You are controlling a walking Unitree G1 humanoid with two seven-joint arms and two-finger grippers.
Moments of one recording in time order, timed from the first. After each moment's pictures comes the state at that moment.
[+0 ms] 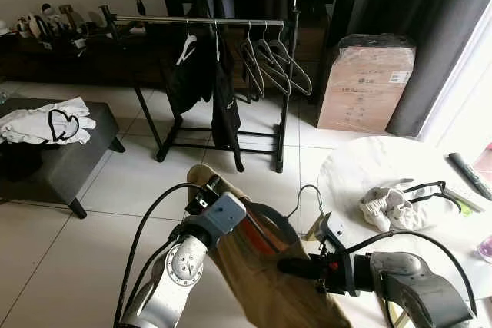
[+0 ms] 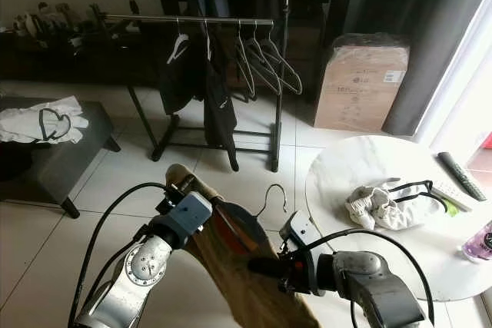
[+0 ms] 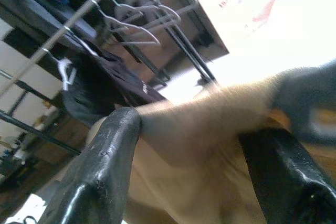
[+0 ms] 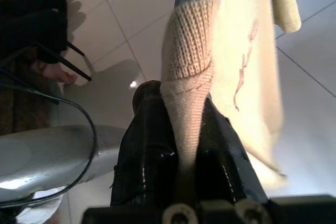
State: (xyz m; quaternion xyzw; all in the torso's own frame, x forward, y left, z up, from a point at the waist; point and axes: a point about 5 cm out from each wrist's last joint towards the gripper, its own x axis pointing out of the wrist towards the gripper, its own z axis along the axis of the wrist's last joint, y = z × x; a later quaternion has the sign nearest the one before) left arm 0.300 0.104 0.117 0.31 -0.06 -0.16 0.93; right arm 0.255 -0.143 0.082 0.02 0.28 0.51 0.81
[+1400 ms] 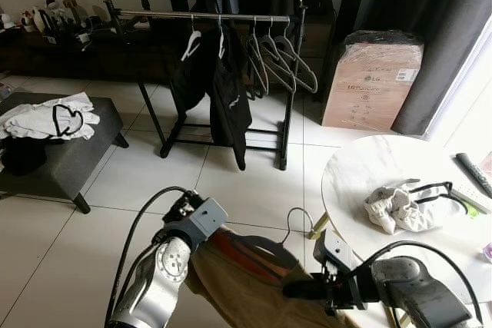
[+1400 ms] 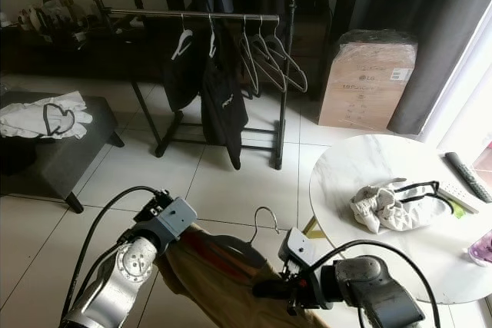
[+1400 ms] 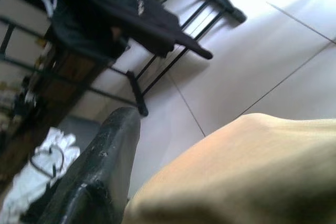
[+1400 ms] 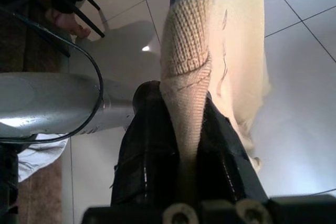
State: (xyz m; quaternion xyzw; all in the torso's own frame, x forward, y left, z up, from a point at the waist) left arm 0.302 0.133 0.095 0.40 0.09 -0.14 0.90; right arm 0.252 -0.151 0.067 -0.04 0.31 0.56 0.77
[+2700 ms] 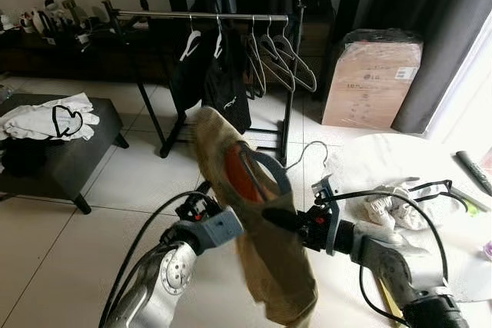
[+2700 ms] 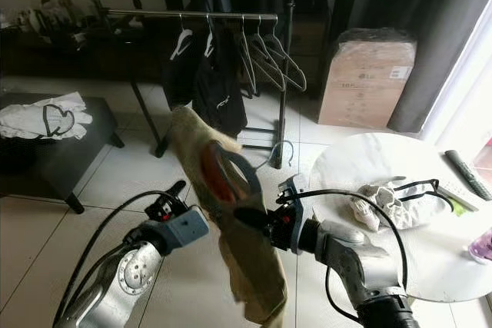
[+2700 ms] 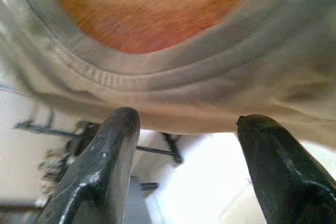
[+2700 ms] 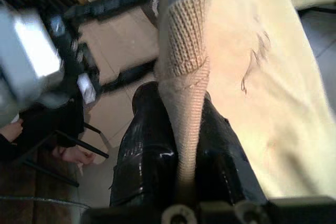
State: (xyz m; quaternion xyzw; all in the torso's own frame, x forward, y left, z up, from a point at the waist) left arm 0.293 0.121 0.116 0.47 -0.04 -0.14 0.87; right arm 0.296 -0.125 0.111 0.16 0.20 0.47 0.84
